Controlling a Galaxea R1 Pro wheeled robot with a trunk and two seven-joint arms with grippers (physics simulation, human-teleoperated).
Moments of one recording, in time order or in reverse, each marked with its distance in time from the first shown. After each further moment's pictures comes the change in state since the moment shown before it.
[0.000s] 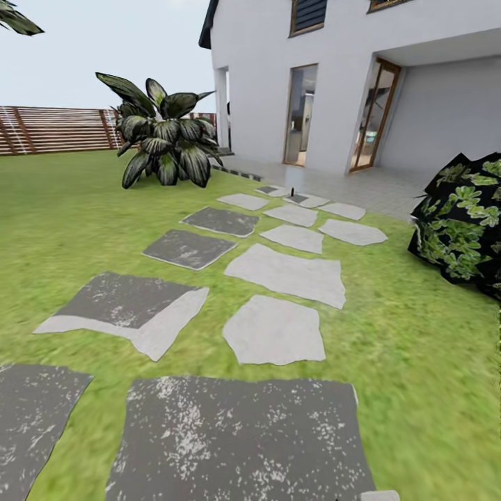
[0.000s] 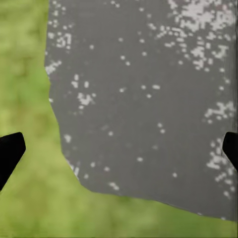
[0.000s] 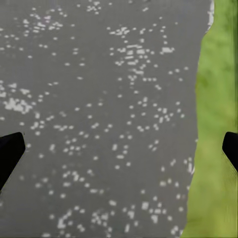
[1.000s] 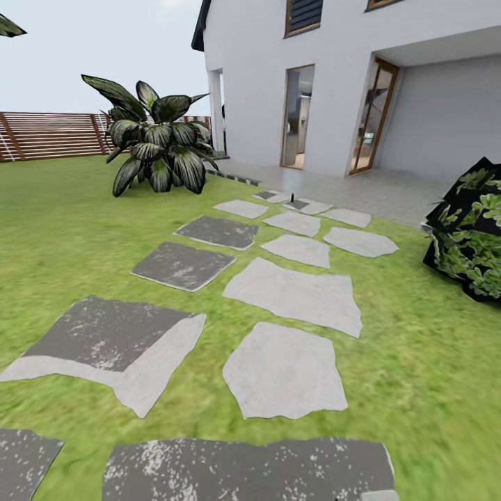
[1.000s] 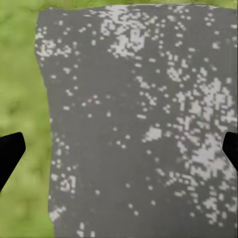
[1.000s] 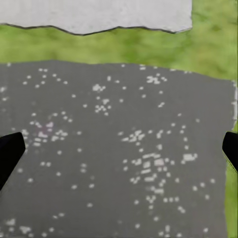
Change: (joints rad) left arm 0.000 0.000 0.000 0.000 0.000 0.000 0.000; right arm 0.000 0.000 0.000 0.000 0.000 0.000 0.000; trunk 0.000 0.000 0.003
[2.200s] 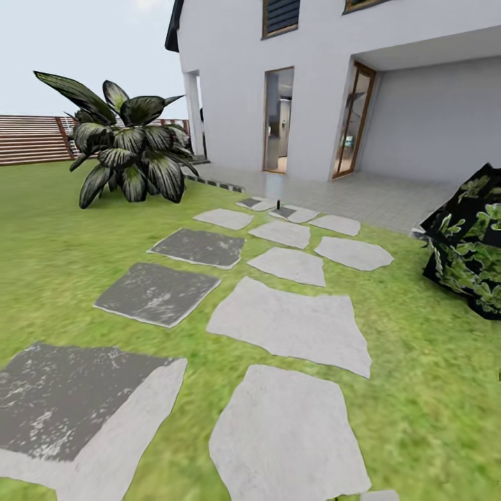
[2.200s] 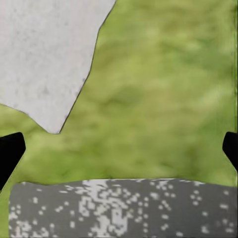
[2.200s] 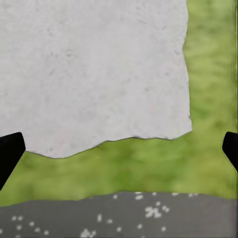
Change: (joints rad) left arm 0.000 0.000 0.000 -0.001 0.000 0.000 0.000; right arm 0.000 0.000 0.000 0.000 0.000 0.000 0.000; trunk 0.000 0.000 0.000
